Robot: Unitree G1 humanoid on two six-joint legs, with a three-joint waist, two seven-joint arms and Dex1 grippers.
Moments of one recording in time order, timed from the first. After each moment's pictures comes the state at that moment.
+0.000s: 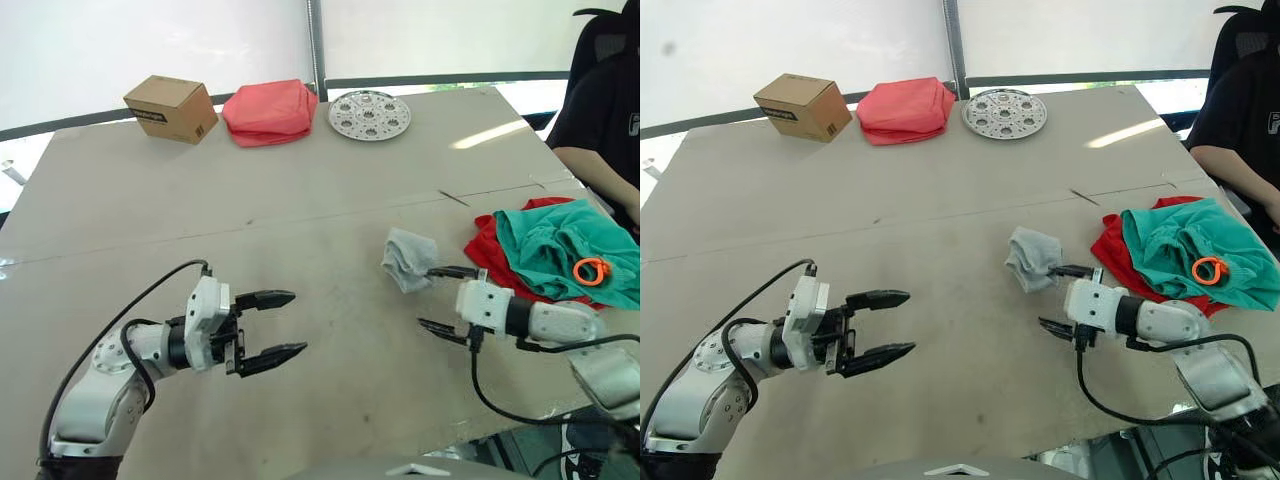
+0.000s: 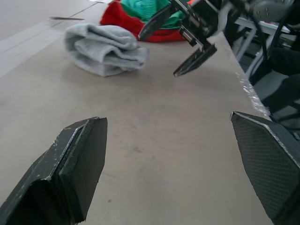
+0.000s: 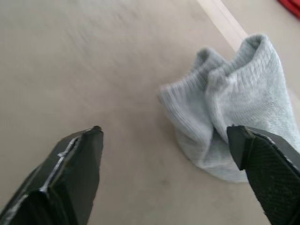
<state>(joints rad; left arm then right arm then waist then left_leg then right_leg) 0.16 0.71 0.15 -0.33 -0.61 0.23 -1.25 -0.02 -0.79 0.13 -0.46 0.29 0.22 0.83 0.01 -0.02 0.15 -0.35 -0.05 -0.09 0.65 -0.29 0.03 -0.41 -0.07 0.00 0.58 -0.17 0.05</state>
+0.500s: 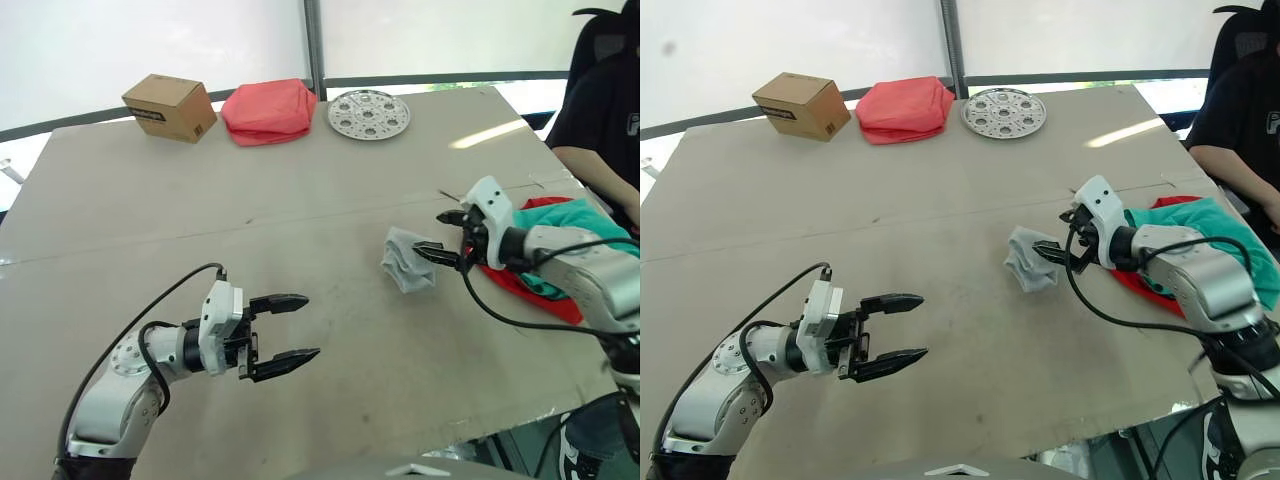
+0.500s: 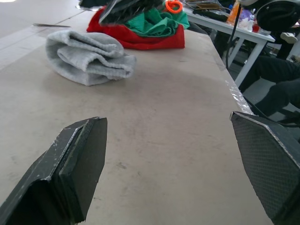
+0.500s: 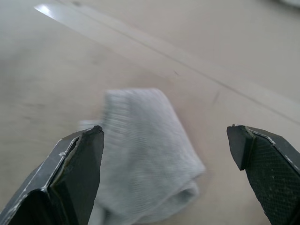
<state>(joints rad) 0.17 0.67 0.11 -0.35 -0.61 0.23 -1.20 -0.58 -0.70 0.24 -0.06 0.48 0.77 0.69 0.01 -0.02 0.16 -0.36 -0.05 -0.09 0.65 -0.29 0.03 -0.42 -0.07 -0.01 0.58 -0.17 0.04</state>
